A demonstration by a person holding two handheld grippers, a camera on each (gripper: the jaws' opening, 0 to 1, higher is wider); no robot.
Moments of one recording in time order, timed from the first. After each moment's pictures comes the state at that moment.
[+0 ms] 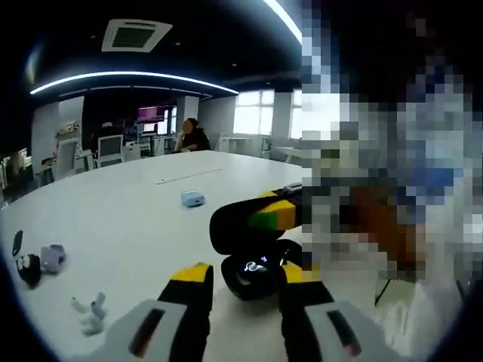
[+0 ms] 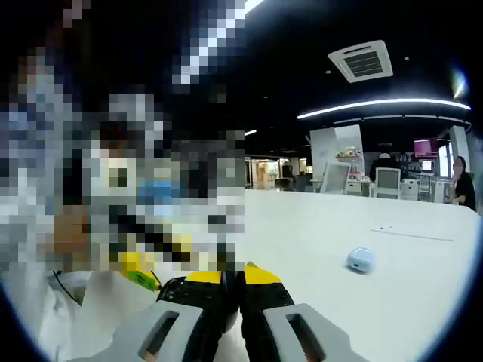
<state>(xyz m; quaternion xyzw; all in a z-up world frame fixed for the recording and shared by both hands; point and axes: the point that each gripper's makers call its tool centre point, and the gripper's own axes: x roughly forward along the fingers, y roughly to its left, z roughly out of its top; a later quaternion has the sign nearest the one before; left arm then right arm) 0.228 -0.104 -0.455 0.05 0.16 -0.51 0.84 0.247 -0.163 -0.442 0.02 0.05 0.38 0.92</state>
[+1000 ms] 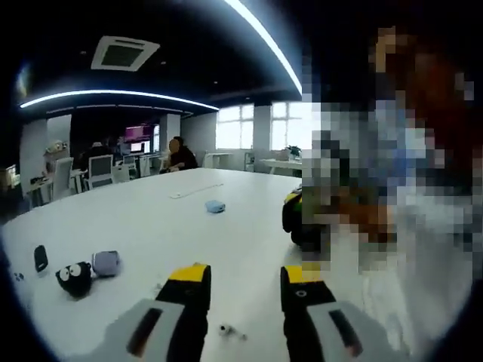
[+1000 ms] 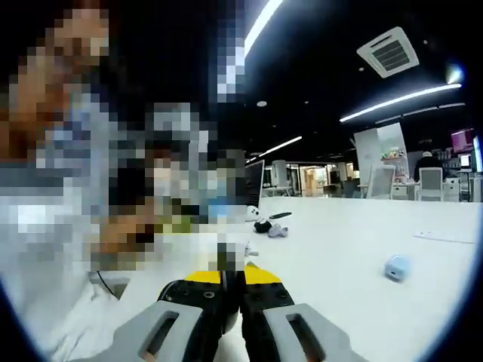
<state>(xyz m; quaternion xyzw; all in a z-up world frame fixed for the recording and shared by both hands) 0.253 0.026 -0.442 0.06 0.12 -0.56 0.82 0.218 -0.151 -0.438 0.04 0.04 0.51 0.86</state>
